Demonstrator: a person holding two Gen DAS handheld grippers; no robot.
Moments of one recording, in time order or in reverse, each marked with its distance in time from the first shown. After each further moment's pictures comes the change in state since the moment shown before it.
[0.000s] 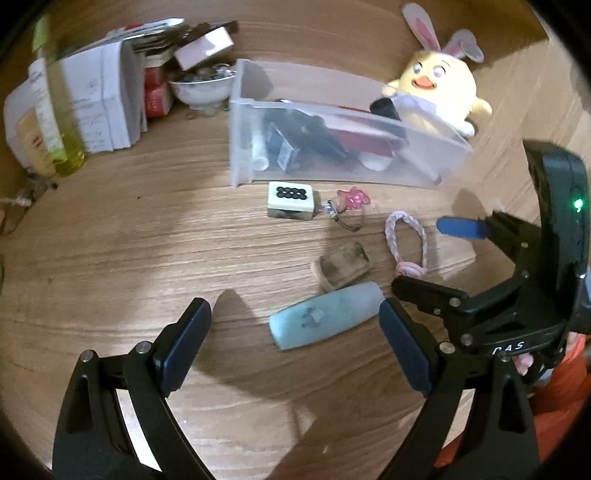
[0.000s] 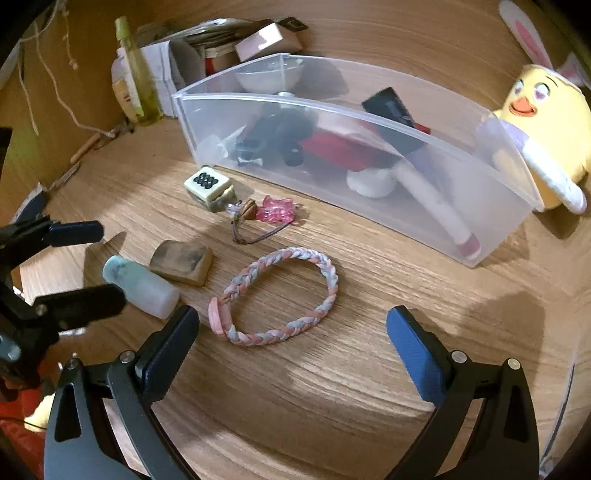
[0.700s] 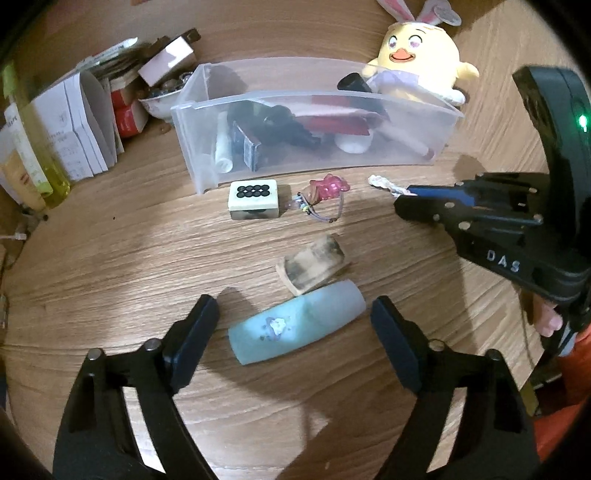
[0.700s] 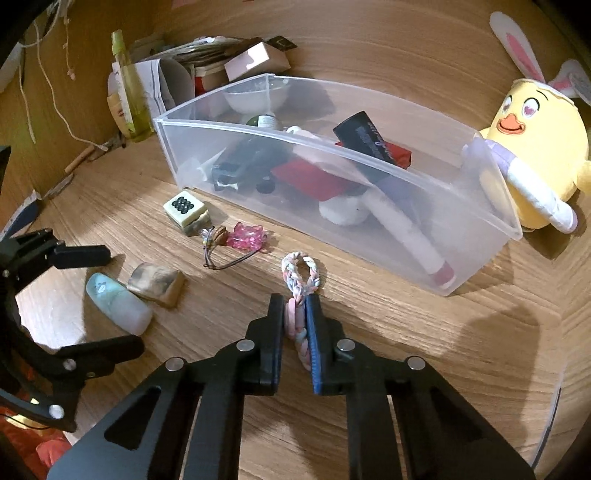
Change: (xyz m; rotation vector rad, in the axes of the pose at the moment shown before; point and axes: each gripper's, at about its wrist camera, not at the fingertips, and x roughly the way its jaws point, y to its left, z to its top) left arm 0.017 -0.031 -0.004 0.117 -0.002 0.065; right arm -0.009 -0.021 0.004 0.004 -0.072 -0.016
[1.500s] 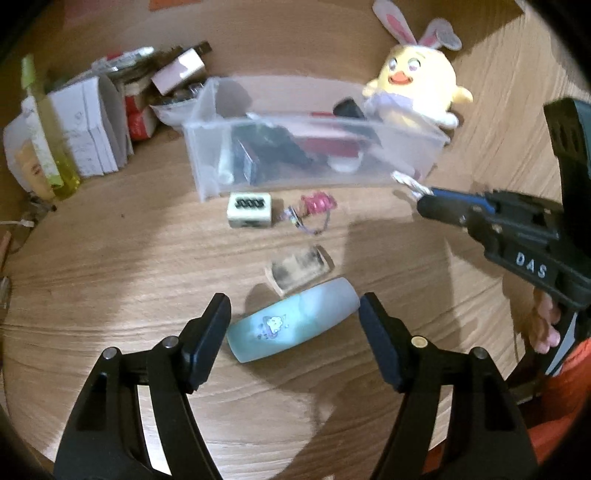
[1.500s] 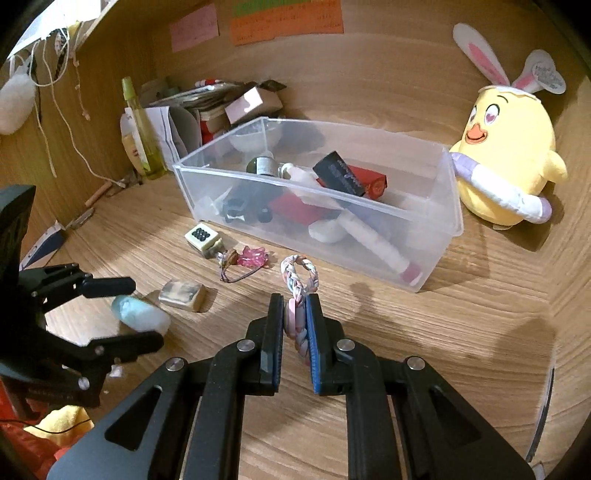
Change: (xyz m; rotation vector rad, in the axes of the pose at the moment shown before) left arm -0.025 -0.003 0.000 -0.074 -0.055 -0.019; right arm -0.045 -0.010 -0.006 0.056 -0.127 0.043
